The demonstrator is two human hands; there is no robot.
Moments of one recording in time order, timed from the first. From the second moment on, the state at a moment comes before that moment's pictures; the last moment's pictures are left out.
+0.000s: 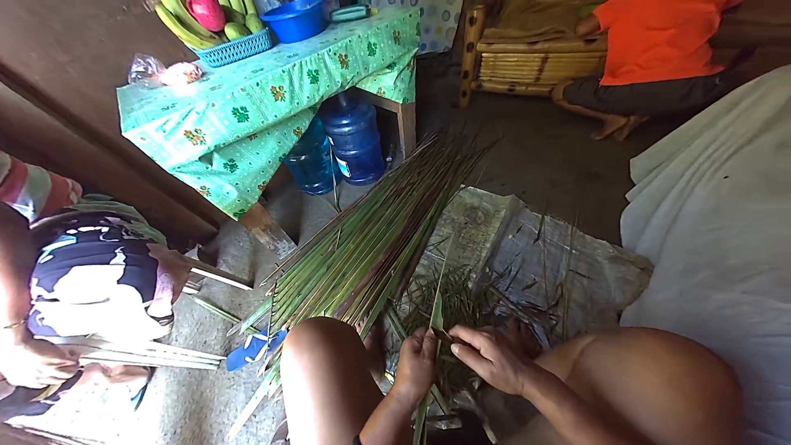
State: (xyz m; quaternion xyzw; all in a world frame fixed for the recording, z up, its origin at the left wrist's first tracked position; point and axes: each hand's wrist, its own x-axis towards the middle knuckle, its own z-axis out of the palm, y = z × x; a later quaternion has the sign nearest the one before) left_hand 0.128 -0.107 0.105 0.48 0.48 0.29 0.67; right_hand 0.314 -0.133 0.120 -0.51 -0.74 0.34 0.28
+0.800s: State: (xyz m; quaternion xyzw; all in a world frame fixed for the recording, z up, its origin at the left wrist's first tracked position) left_hand 0.126 -0.109 0.118 0.38 0.49 0.28 0.73; right_hand 0.302 -0.130 0.113 -0.53 -0.75 0.31 0.23
